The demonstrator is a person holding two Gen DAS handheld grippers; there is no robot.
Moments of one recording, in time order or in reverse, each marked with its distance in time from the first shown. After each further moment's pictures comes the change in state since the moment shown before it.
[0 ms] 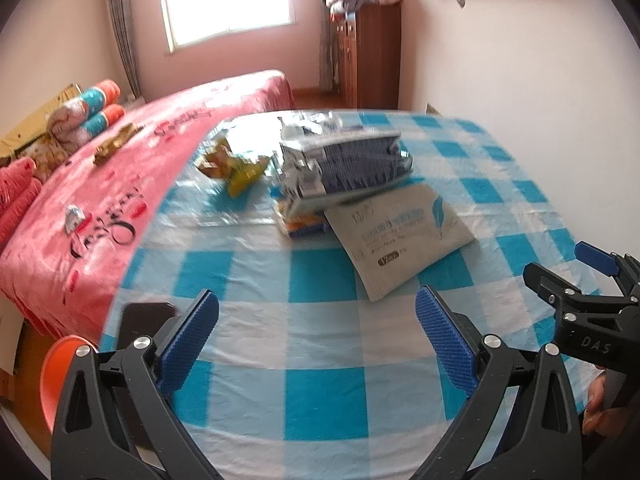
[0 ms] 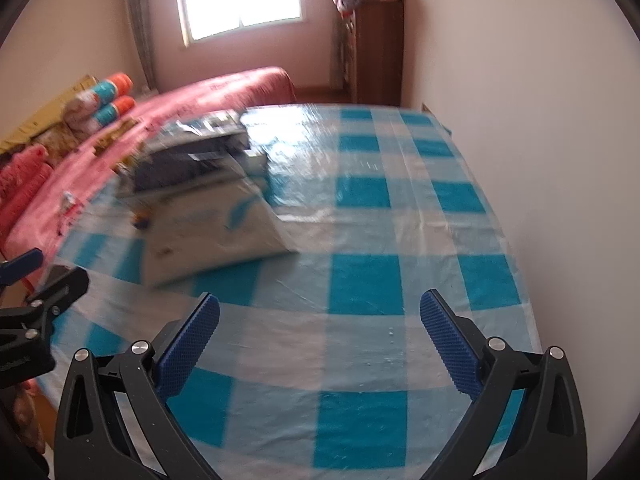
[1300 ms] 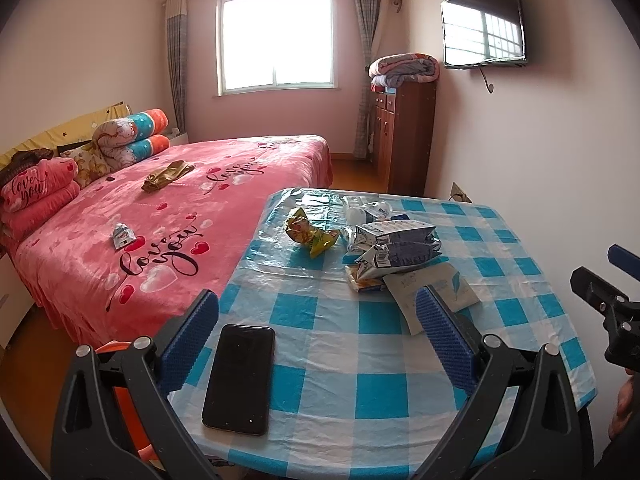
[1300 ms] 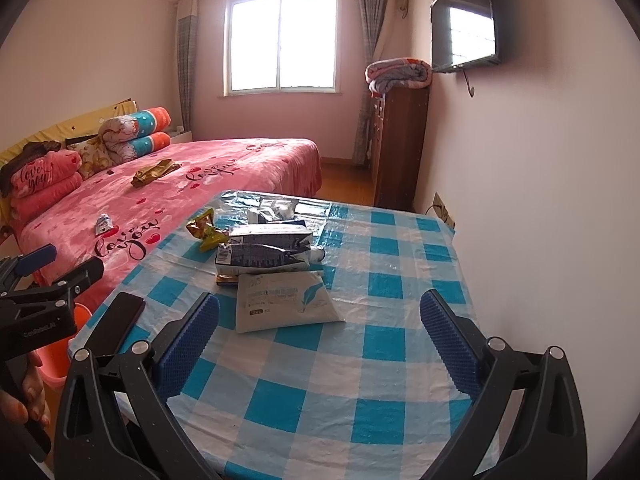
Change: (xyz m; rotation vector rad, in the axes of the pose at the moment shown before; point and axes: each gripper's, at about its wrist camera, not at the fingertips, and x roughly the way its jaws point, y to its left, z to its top) left arm -0.103 0.076 -0.009 -0.136 -0.228 0.060; right arm -0.124 0.053 0.020 -0.140 -0.247 0.013
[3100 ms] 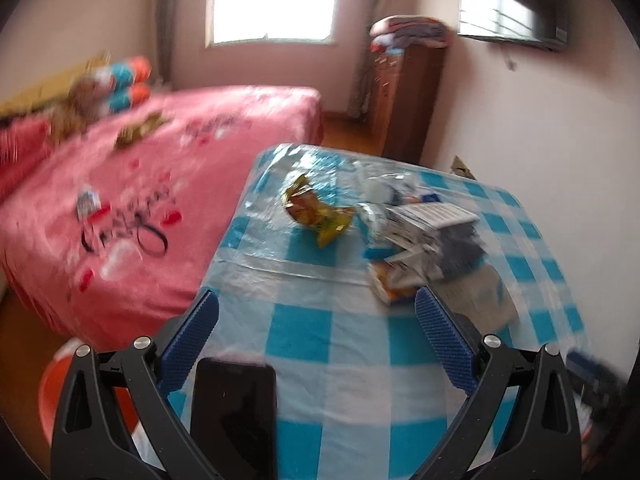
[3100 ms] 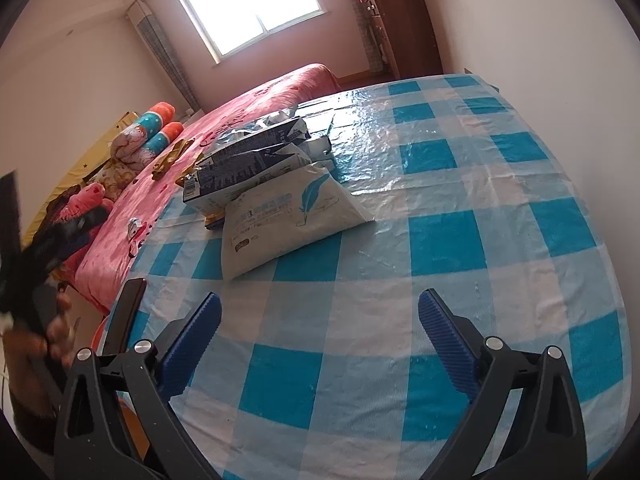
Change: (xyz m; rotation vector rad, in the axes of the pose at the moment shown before) left arm 0.136 0.041 0.027 -0.102 0.204 -0.073; right arm 0.118 -0.050 -0.072 0.327 0.278 0.255
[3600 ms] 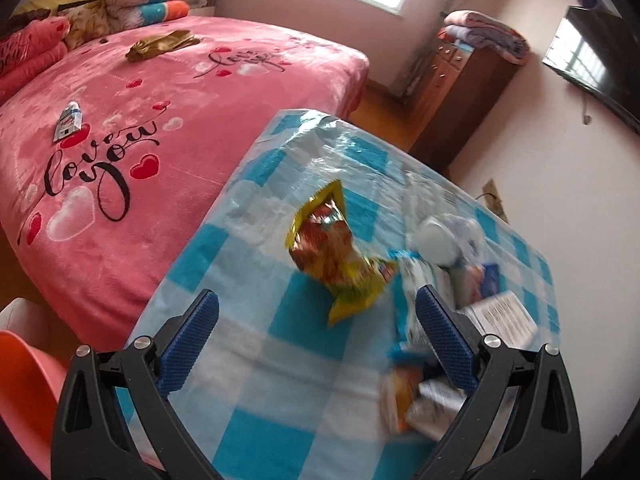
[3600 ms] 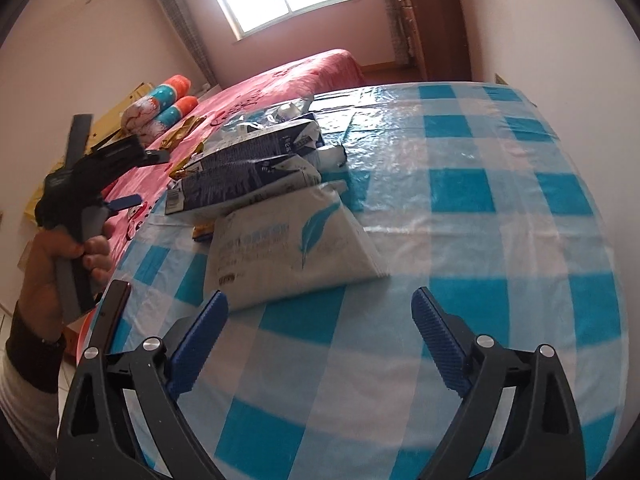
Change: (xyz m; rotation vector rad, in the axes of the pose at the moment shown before) left arm 0.133 0.020 0.063 -0.270 0.151 0.005; right arm 0.051 -0.001 0.046 -0.106 0.077 0.034
